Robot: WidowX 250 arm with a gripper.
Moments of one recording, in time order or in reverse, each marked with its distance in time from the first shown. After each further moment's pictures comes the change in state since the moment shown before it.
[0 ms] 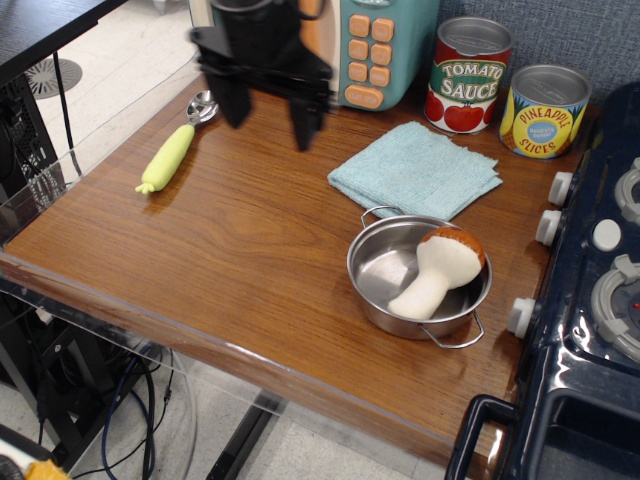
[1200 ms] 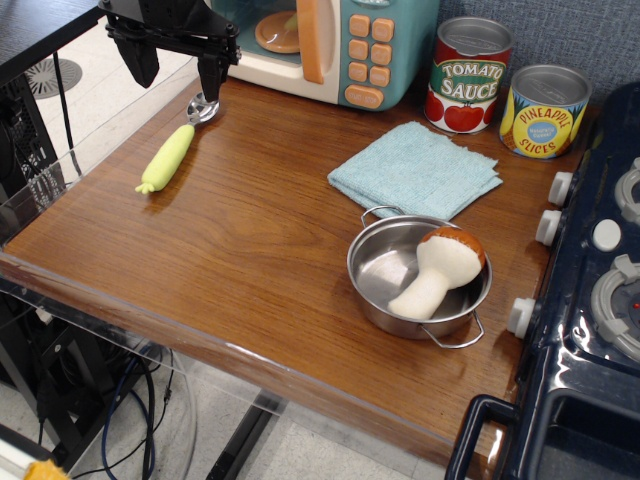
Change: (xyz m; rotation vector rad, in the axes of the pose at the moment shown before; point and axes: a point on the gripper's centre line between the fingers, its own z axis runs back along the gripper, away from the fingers) arm 0.020 0.125 -0.028 0.191 0.010 0.266
